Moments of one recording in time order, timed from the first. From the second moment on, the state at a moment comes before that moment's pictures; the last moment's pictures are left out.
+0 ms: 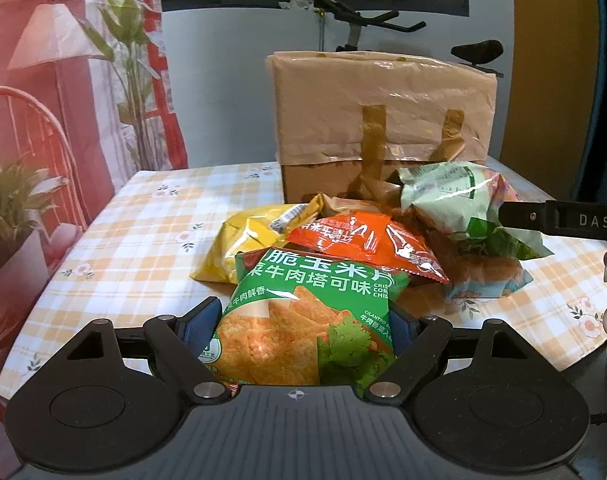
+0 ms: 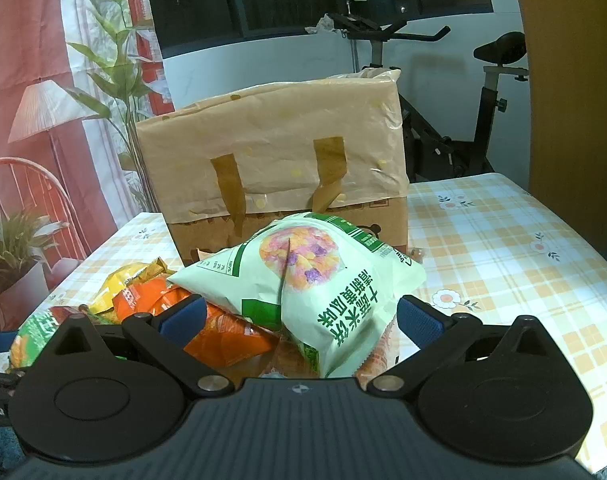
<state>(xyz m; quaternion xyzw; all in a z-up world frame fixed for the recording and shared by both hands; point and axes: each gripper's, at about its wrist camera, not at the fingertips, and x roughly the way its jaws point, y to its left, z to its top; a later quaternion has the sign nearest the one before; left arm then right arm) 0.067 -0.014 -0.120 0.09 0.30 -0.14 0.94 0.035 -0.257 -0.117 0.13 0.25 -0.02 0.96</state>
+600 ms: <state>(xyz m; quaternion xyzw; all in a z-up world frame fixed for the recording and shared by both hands) 0.078 0.010 -0.115 0.07 0.30 -0.04 0.95 0.033 -0.258 -0.120 0.14 0.25 -0.02 0.96</state>
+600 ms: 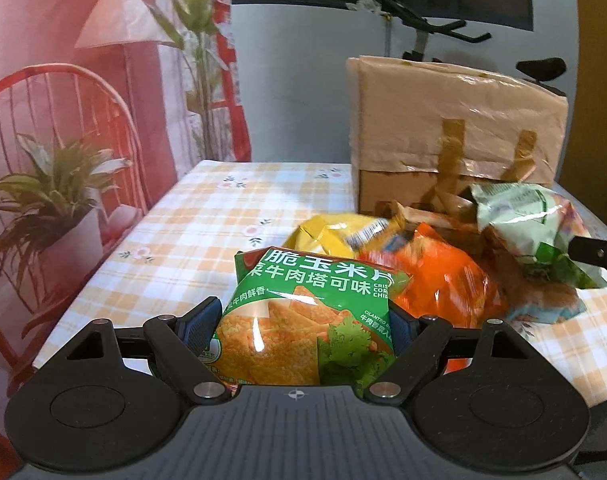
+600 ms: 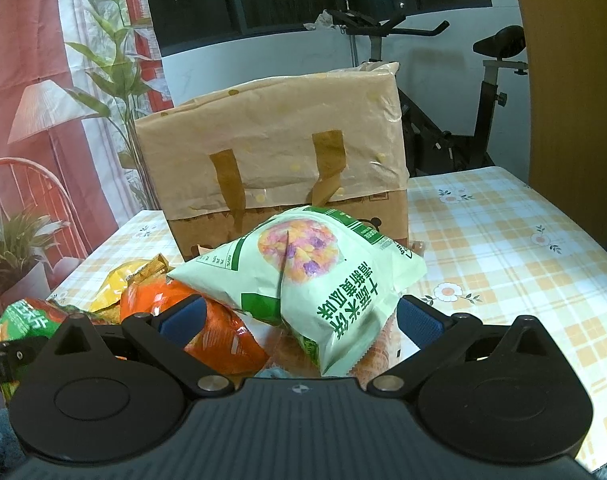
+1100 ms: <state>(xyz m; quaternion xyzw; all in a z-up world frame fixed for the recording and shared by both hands) 0.082 0.005 -0.106 0.04 0.26 -0.07 0.96 0.036 -0.259 -0.126 0.13 0.25 -0.02 0.96</state>
